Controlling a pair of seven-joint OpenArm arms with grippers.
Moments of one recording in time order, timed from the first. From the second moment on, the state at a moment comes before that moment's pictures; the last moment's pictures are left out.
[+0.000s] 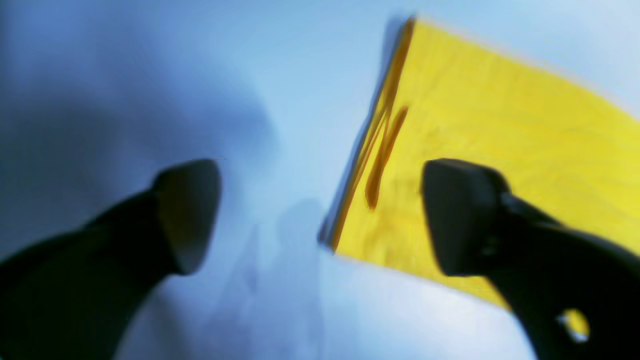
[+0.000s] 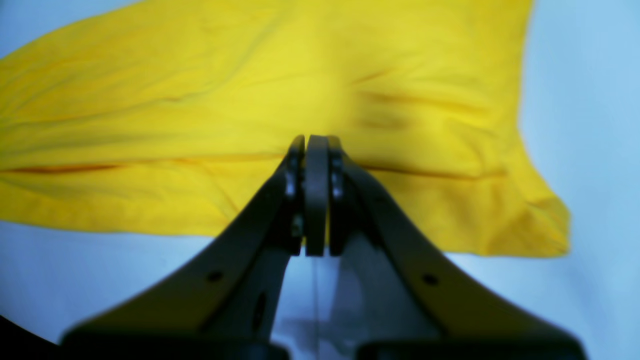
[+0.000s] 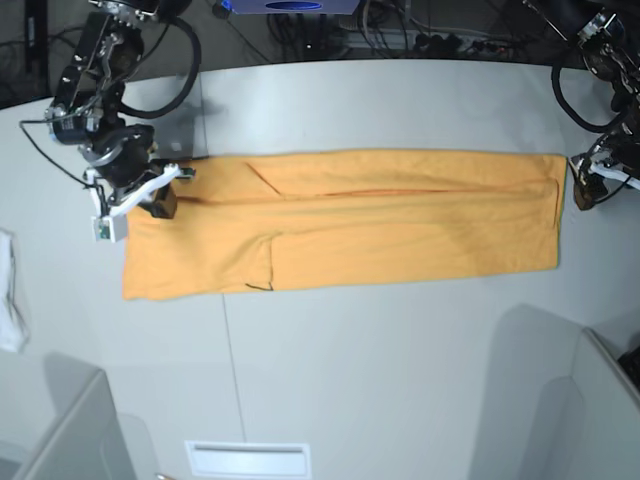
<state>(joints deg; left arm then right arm) 10.4 -17.4 -52.4 93.5 -33.0 -25.6 58.7 -14.0 2.2 20.7 112.7 26.2 16.0 -60.3</state>
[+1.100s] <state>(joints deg) 0.7 -21.9 -33.8 66.5 -34.2 -31.1 48.1 -15.5 2.3 20.8 112.7 25.5 15.9 -59.0</state>
